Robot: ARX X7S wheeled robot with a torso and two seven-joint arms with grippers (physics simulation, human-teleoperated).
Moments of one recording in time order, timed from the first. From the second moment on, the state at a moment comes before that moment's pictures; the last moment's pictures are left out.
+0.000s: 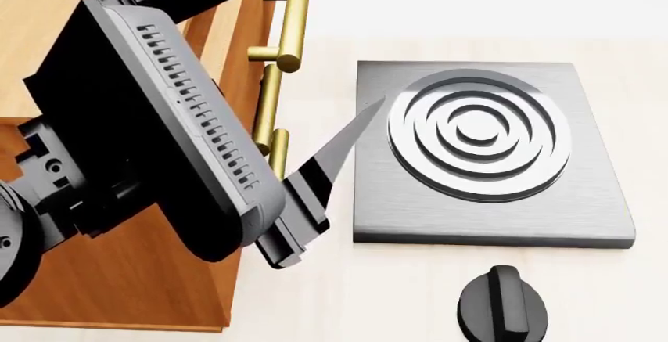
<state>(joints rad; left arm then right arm) -1.23 -0.33 0.61 0.60 -0.55 -1.06 0.10 0.09 0.64 0.25 -0.35 1.72 -0.46 1.17</state>
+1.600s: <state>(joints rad) -1.19 -0.36 0.62 0.59 -0.56 -1.02 0.07 0.19 0.67 0.22 0.03 1.77 -0.39 1.10</state>
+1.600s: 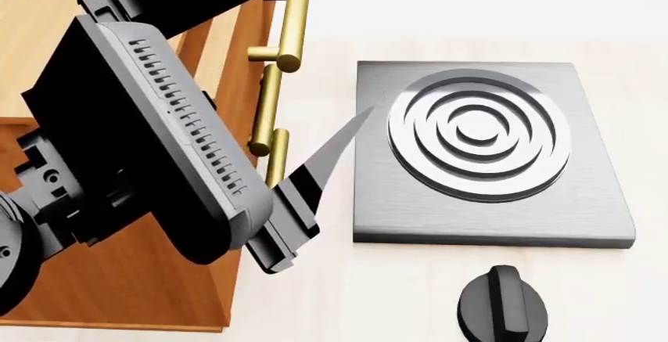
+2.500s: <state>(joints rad) -1.18 -0.37 0.63 0.58 -0.57 -0.99 0.06 0.22 0.67 0.17 0.17 1.80 -0.30 1.03</state>
